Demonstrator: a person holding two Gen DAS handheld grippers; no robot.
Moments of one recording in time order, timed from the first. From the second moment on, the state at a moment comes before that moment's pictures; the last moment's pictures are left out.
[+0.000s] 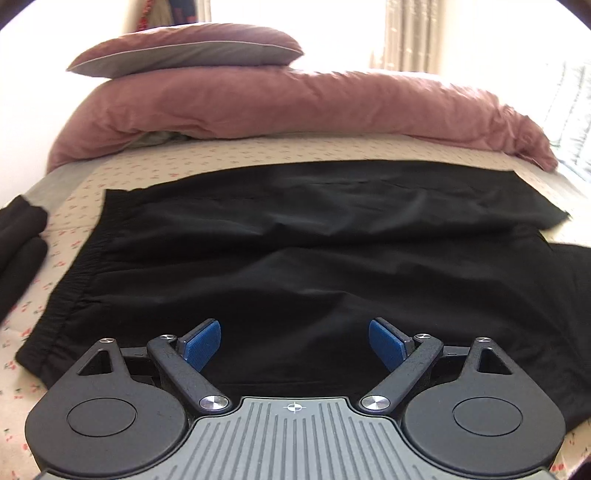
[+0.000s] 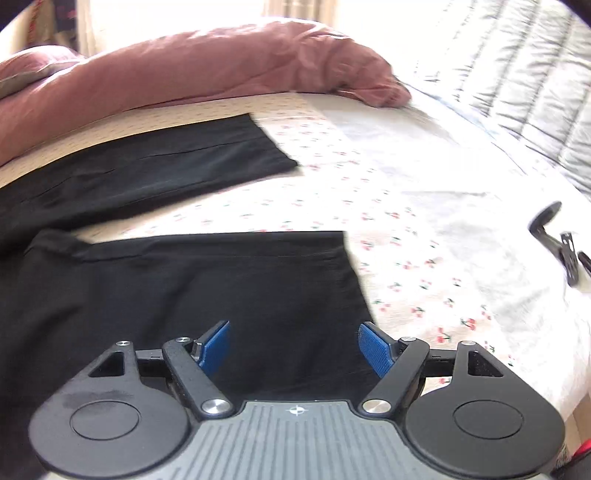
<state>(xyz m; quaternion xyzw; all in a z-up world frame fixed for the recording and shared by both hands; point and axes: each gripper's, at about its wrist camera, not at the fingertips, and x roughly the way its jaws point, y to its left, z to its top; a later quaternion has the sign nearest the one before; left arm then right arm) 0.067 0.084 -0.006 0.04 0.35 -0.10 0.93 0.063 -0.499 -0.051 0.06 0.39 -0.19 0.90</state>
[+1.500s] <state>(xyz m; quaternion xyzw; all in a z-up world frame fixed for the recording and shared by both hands) 0.038 0.027 -0.033 0.12 0.43 -0.37 0.82 -0.014 -0.512 -0.050 0.05 0.39 -0.25 0.89</state>
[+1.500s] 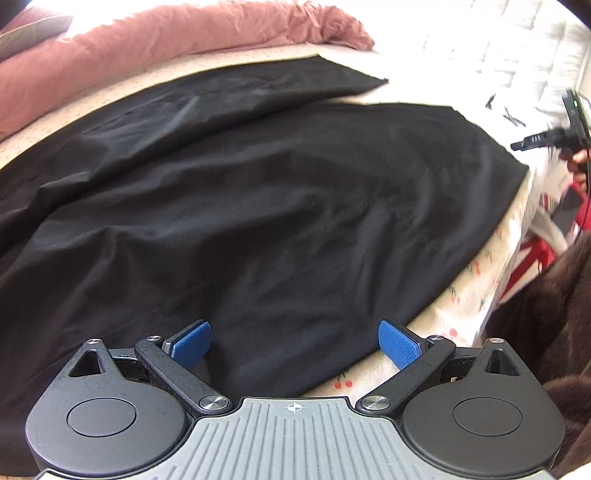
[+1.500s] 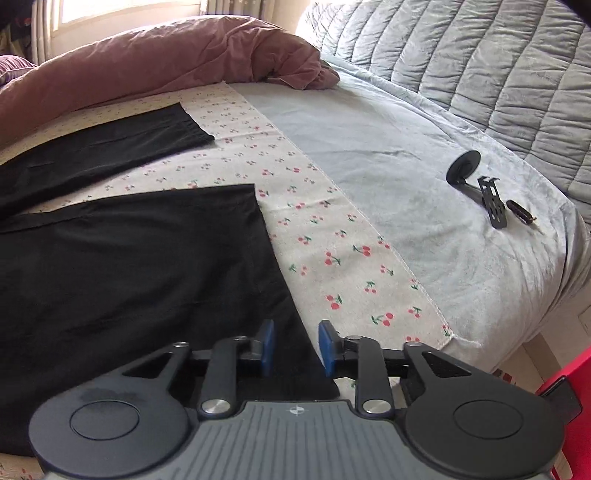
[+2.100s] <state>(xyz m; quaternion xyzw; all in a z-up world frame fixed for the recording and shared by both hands) 0.222 0.017 0.004 0.10 0.33 -0.23 0.91 0.213 -0.417 -0.006 0.01 0.35 -0.08 0.93</state>
